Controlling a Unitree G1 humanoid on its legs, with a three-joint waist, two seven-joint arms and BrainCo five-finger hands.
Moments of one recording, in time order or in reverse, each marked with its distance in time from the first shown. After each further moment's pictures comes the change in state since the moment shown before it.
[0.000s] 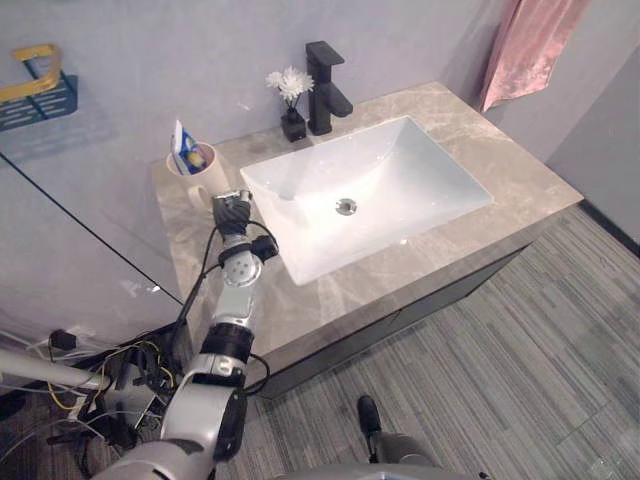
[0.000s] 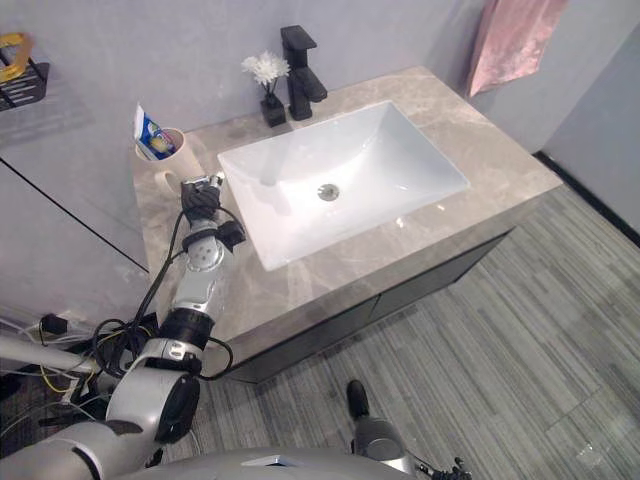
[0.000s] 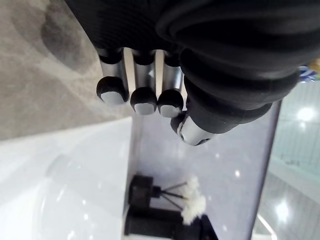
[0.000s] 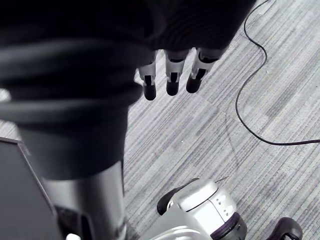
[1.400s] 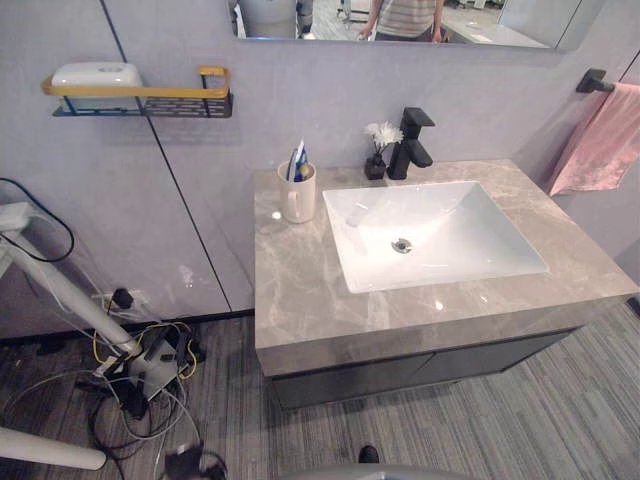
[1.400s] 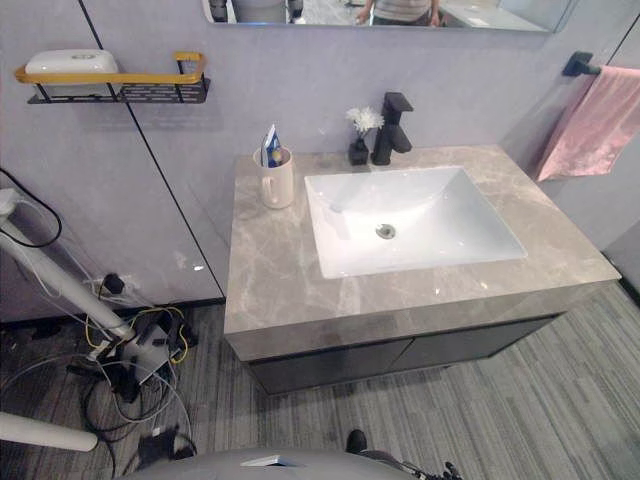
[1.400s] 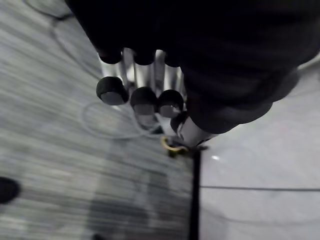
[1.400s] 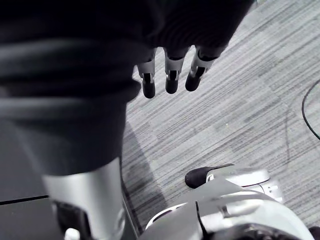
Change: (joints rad) left arm 0.689 -0.046 0.388 0.580 0.112 0.054 -0.122; right arm -0.014 0.015 0.000 0.059 0.010 -0.001 0.018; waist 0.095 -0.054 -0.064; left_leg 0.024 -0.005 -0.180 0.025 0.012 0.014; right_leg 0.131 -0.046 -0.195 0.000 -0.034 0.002
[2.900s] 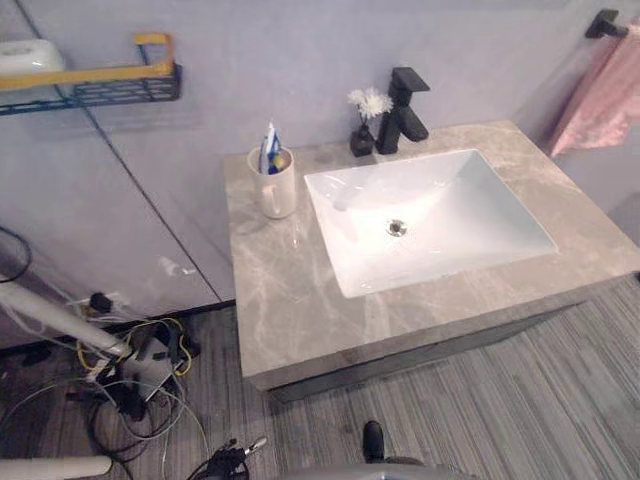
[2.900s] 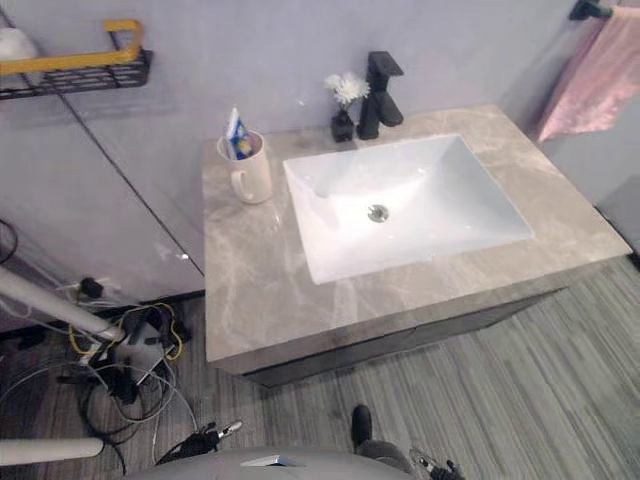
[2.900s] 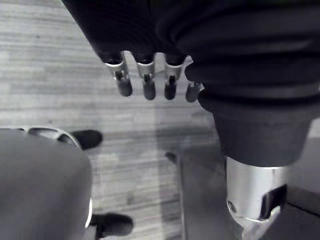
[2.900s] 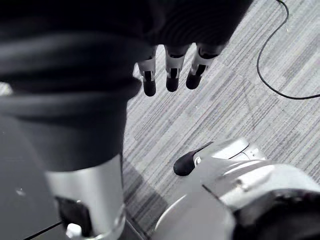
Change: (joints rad) left arm -0.130 0.051 -0.242 0.141 -0.012 0.076 -0.326; right arm -0.090 -0.010 -0.149 0.051 0.080 0.044 0.137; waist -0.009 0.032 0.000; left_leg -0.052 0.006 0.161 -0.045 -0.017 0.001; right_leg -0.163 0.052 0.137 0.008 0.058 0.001
